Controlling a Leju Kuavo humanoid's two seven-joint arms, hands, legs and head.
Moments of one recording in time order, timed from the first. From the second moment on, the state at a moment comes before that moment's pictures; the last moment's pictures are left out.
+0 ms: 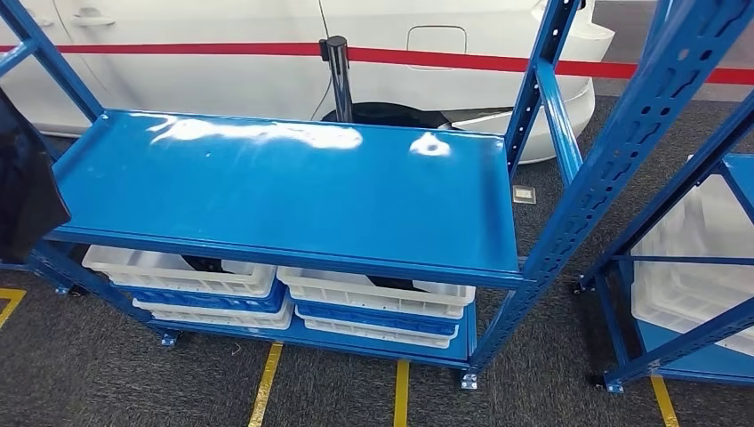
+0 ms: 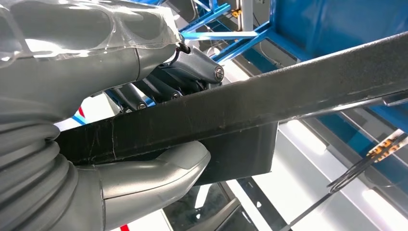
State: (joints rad) left arm -0.57 0.62 -0.43 -2.06 -0.45 0.50 0.48; right arm -0.17 -0.04 0.88 -0.24 -0.42 -0.31 0.00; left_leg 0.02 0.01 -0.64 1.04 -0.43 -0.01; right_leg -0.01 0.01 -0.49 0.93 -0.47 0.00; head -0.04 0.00
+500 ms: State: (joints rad) left arm -0.51 0.62 -0.38 -2.06 -0.49 0.48 0.50; right arm -0.17 -0.05 0.86 -0.24 -0.42 -0.39 -0.01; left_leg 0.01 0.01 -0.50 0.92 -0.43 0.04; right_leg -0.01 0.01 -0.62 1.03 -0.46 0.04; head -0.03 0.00
